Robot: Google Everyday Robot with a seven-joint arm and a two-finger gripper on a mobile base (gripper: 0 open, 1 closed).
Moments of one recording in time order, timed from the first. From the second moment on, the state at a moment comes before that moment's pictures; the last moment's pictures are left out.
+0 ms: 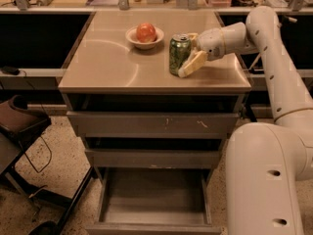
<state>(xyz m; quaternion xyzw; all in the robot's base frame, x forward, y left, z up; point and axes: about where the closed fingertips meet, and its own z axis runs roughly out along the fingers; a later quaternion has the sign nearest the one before) 0.727 -0.081 0.856 -0.57 0.57 0.40 0.43</state>
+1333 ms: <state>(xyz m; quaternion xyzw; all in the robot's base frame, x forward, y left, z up) 0.709 -0.116 0.875 -0.54 0.58 0.39 0.46</state>
